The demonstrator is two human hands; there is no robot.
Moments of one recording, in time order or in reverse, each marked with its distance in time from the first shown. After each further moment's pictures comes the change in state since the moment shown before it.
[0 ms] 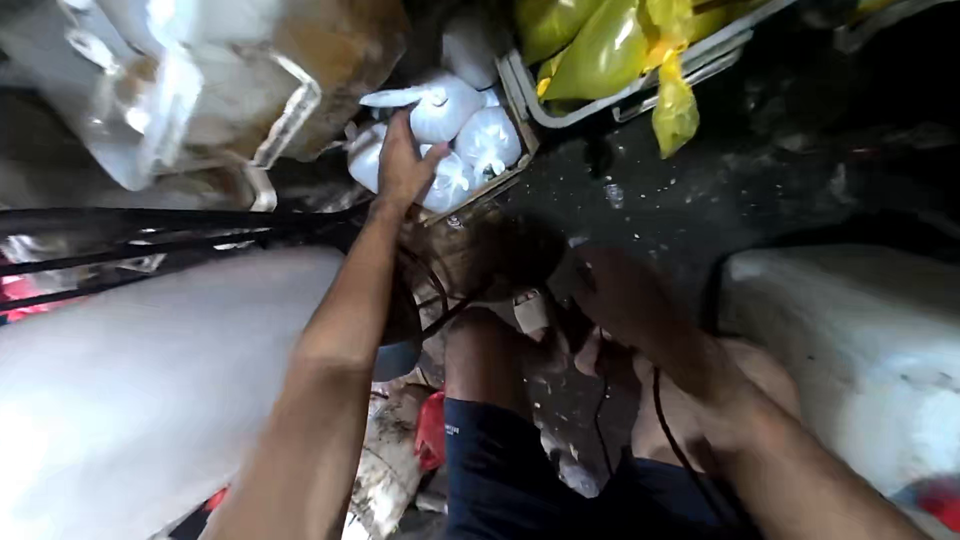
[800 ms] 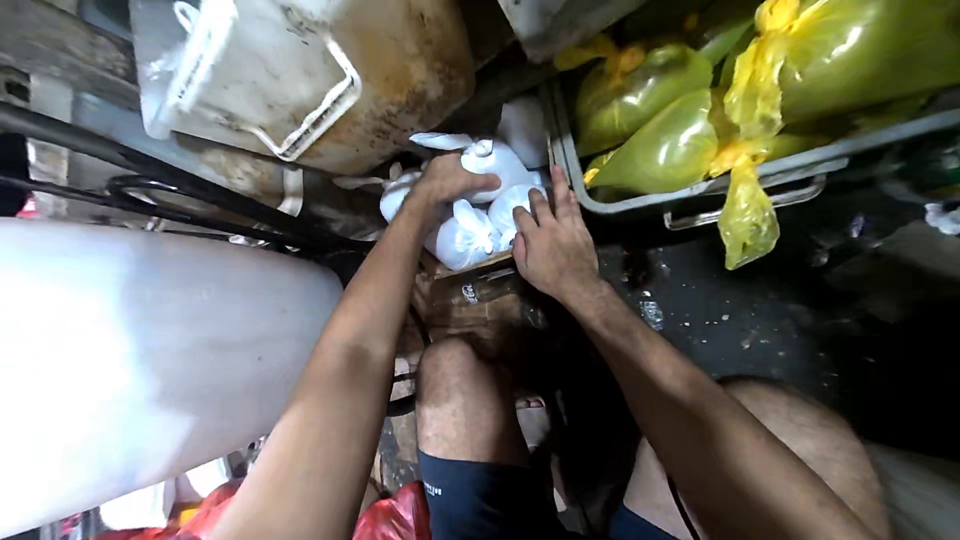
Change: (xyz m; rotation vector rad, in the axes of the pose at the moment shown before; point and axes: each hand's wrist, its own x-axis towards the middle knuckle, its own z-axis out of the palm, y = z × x) left_hand 0.064 0.013 0.010 0.066 -0.118 -0.275; right_hand 0.238 -0.010 0.056 -0.377 0.586 -0.628
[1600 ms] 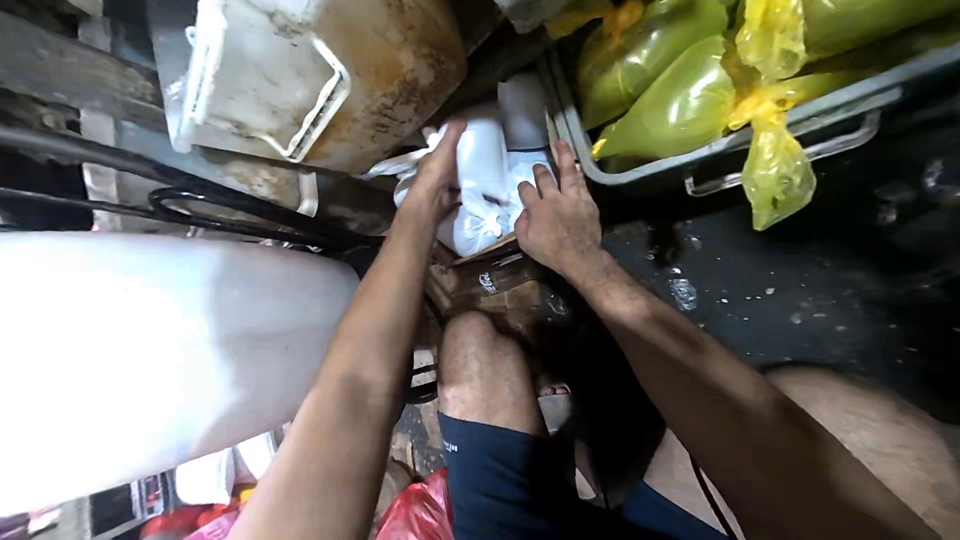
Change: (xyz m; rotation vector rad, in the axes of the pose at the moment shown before) left_hand -0.041 0.016 0.003 -0.987 0.089 -0.371; right_hand 0.008 -0.009 0.003 0.074 0.002 0.097
